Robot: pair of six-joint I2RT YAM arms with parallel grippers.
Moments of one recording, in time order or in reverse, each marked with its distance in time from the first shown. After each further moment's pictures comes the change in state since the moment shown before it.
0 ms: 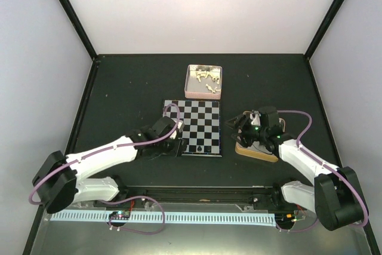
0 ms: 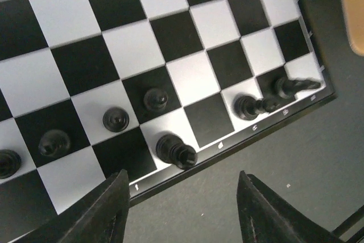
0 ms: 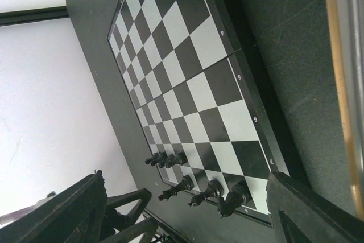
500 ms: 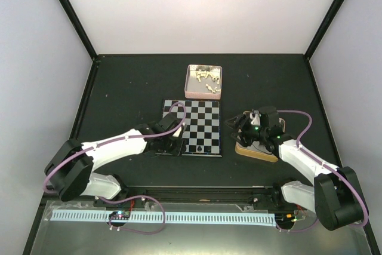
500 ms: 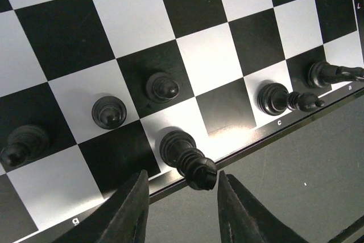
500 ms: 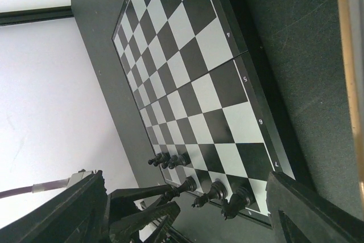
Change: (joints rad) left arm 0.037 0.176 0.061 -0.051 0.085 -0.012; right arm 0.000 0.000 -0.005 0.028 -0.003 0.003
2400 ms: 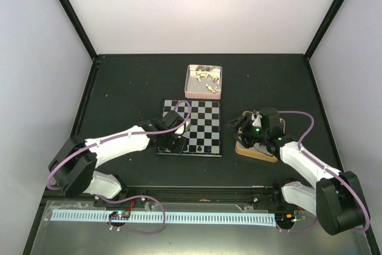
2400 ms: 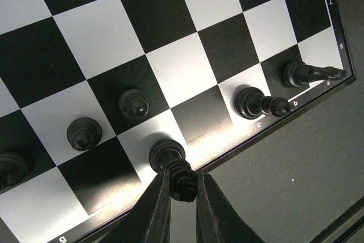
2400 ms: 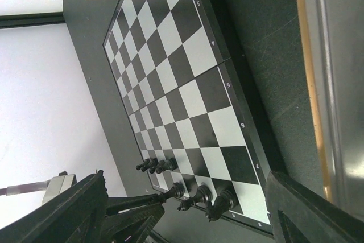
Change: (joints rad) left arm 0.004 0.051 0.059 -0.018 0.048 0.085; right arm 0.000 -0.033 -0.011 -0.039 0.040 -0.035
